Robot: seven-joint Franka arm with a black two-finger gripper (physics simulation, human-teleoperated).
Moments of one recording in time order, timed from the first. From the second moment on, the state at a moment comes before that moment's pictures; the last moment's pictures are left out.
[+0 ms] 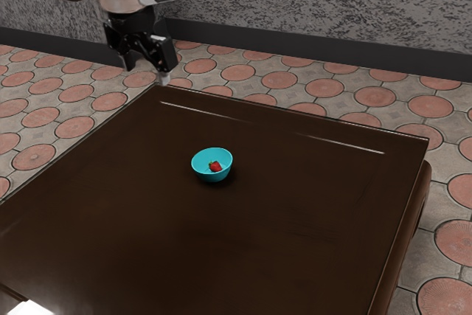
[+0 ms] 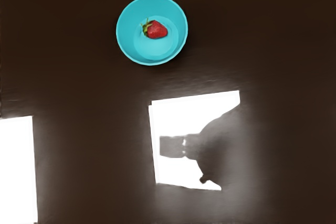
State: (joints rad) arm -0.01 -0.11 -0.15 -1.64 0.11 1.64 -0.04
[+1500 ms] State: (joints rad) arm -0.02 0.50 0.02 -1.61 -0.09 2.23 -0.49
